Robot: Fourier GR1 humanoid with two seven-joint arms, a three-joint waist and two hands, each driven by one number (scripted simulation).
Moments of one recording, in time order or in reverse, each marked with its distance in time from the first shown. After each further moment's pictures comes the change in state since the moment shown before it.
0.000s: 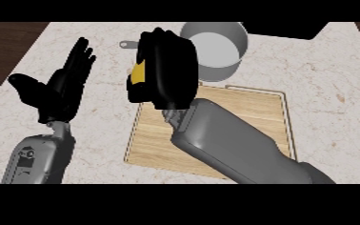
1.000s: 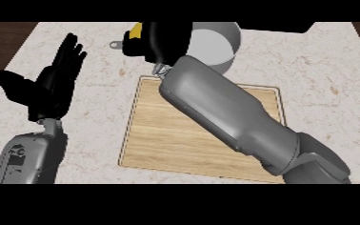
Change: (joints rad) left arm -0.013 0.020 0.042 0.003 0.008 0.003 -0.003; right arm -0.289 -0.006 0.006 0.454 -0.045 -0.268 0.069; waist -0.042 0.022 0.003
